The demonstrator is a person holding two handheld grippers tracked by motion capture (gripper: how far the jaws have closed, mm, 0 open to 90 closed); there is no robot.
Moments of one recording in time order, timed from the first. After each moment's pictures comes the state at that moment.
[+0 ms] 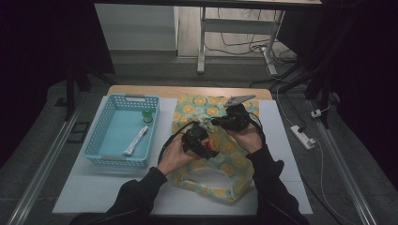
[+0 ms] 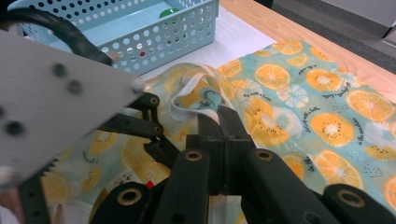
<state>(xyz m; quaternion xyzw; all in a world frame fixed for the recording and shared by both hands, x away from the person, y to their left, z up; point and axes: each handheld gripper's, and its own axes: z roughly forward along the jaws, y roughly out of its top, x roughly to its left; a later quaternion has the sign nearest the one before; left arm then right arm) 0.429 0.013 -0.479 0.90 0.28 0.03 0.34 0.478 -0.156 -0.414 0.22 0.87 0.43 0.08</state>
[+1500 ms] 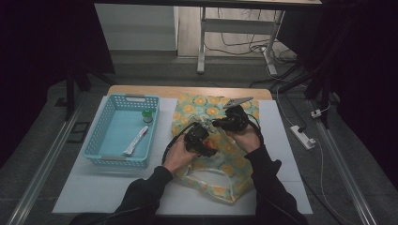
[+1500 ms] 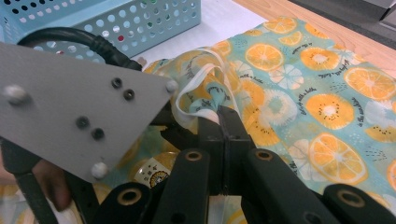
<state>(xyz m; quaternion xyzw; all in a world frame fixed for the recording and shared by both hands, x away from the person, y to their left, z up) 0.451 0.008 -0.512 0.89 0.32 0.06 0.32 0.492 -0.158 -0.436 0.24 0.88 0.41 0.08</state>
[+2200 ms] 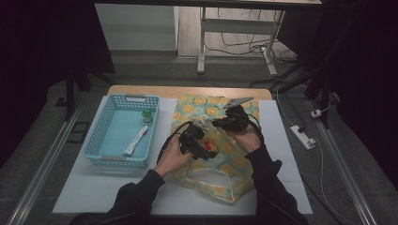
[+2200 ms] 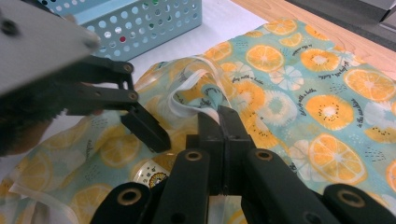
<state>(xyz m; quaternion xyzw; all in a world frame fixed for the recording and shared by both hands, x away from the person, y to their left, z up) 0.427 0.027 -0.483 0.87 0.30 0.01 0.38 0.491 -0.159 -0.434 0.24 0.87 0.41 0.08</state>
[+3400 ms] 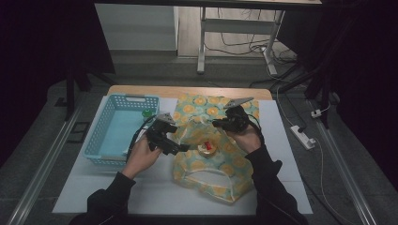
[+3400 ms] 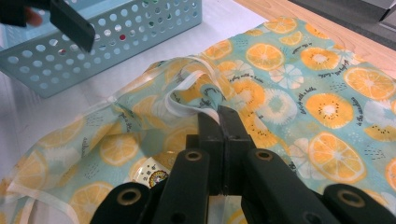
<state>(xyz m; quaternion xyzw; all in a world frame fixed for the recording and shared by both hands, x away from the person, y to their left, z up) 0.404 0.125 -0.454 0.85 0.33 0.04 0.42 0.490 -0.159 -0.434 0.24 0.88 0.41 0.08</state>
